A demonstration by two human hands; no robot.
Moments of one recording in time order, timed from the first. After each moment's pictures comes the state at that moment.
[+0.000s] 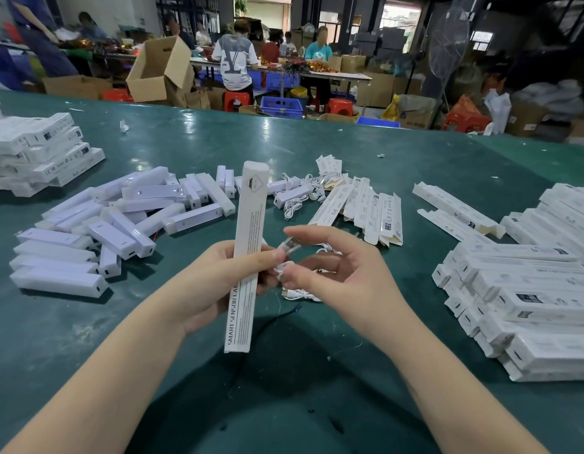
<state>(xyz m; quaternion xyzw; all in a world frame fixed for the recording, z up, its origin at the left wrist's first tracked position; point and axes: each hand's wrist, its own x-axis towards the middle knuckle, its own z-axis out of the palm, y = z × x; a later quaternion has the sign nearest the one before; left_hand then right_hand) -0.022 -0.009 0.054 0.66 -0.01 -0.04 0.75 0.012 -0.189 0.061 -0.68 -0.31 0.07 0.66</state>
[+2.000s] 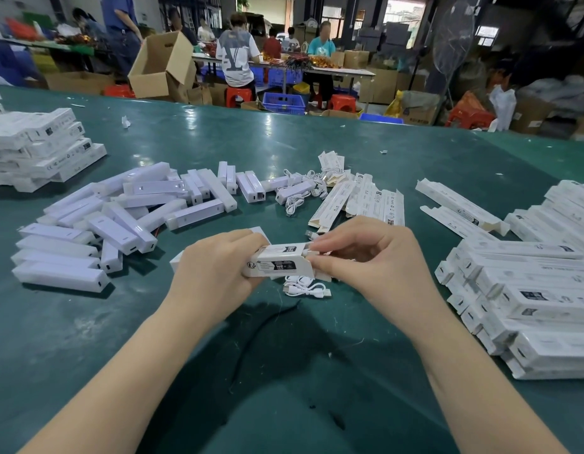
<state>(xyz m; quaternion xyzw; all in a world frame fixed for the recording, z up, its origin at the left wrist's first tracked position) -0.019 -0.006 0.036 0.93 -0.07 0.33 0.13 0.019 -0.209 0.074 -0.72 -0.29 -0.01 0.63</state>
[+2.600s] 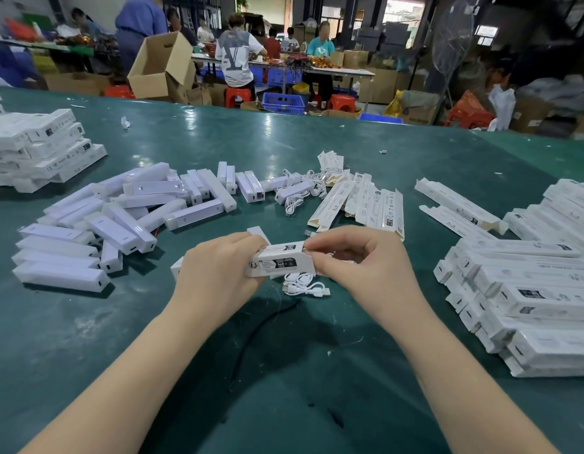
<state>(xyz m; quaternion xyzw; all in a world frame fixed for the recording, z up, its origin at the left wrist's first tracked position) -0.014 -0.009 0.028 0.93 -0.03 0.34 0.12 0.021 -0.201 0.067 -0.77 -0.24 -0.01 0.60</state>
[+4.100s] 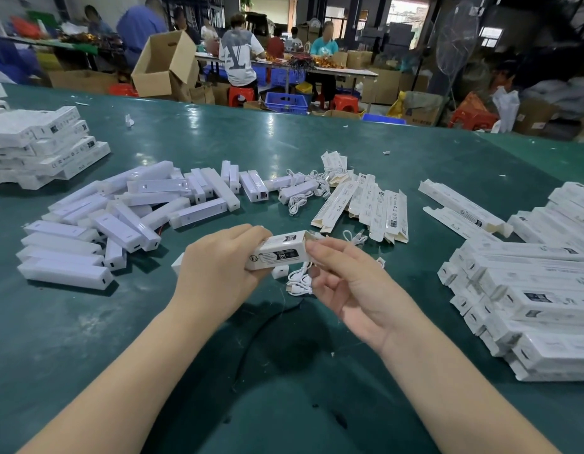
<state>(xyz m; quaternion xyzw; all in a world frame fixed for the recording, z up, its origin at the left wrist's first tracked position) -0.014 -0.007 0.031 0.90 -0.06 0.40 0.14 0.016 -0.182 0.057 -0.49 -0.04 0.27 0.83</state>
